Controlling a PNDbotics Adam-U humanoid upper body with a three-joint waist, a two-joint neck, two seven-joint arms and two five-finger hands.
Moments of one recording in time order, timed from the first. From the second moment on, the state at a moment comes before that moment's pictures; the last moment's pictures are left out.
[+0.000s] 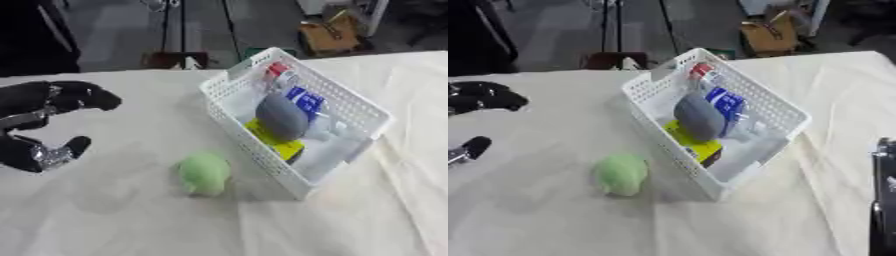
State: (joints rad) left arm -0.66 0.96 -0.39 -1.57 -0.27 -0.61 -0.28; right arm -0.50 -0.16 -0.19 -1.98 0.65 -0.27 -0.61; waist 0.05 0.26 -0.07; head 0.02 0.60
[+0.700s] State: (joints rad) left arm -0.72 0.87 -0.45 -1.55 -0.35 -0.61 -0.29; right arm -0.50 -0.15 -0.19 -1.98 0.64 -0.27 -0.61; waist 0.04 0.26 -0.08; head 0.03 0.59
